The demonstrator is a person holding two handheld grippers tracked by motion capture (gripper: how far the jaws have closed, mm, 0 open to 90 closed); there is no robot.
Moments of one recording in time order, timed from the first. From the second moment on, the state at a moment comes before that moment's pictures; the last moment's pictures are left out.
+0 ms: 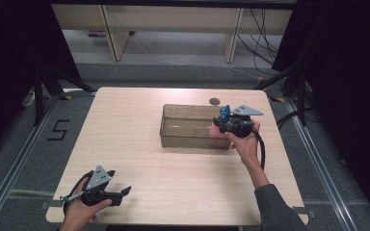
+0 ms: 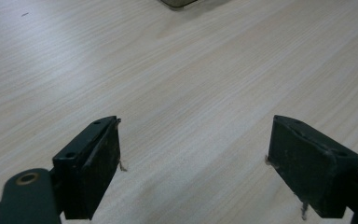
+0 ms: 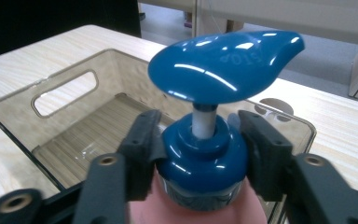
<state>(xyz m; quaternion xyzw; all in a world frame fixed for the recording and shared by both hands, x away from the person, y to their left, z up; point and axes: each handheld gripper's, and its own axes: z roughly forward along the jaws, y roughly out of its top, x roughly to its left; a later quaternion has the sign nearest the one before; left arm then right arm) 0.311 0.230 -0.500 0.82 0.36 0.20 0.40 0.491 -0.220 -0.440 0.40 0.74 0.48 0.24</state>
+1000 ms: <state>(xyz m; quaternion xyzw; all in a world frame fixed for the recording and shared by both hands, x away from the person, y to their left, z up) 0.310 0.228 -0.501 0.81 0.37 0.20 0.42 0.482 -0.226 -0.430 0.44 0.72 0.49 0.22</state>
